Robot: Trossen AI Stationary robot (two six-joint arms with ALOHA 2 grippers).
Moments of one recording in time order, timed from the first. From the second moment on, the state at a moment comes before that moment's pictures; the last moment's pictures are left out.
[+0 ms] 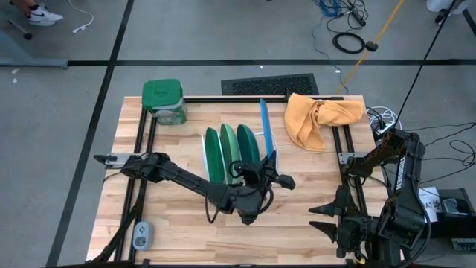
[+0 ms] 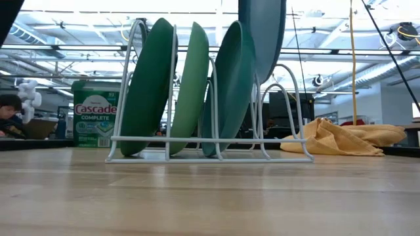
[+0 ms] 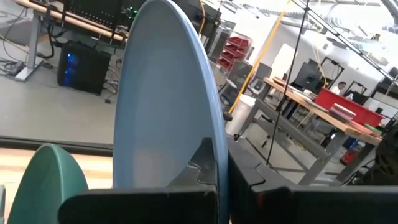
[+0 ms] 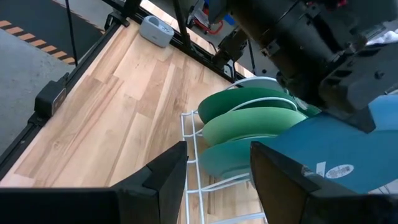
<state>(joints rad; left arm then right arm) -0.39 2.24 2.11 0.36 -1.51 -0.25 1.15 1.55 1.62 -1.23 1.09 0.51</state>
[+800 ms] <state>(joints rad) -0.37 2.33 2.10 0.34 -1.57 -0.28 1.15 1.55 1.62 -1.23 1.10 0.50</state>
